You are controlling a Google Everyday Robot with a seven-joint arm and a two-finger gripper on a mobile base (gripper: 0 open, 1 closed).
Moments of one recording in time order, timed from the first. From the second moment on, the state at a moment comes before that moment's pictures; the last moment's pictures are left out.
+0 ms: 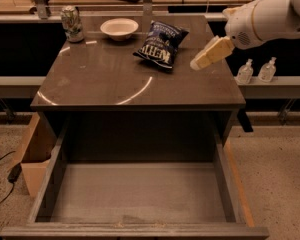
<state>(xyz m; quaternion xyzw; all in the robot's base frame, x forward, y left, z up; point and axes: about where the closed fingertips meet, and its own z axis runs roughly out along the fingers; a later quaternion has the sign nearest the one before) 0.669 -0.167 0.961 -0.47 0.75 0.05 0.47</state>
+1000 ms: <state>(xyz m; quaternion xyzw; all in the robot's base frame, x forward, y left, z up) 0.736 -0.099 0.913 -0.36 0.74 0.12 0.55</state>
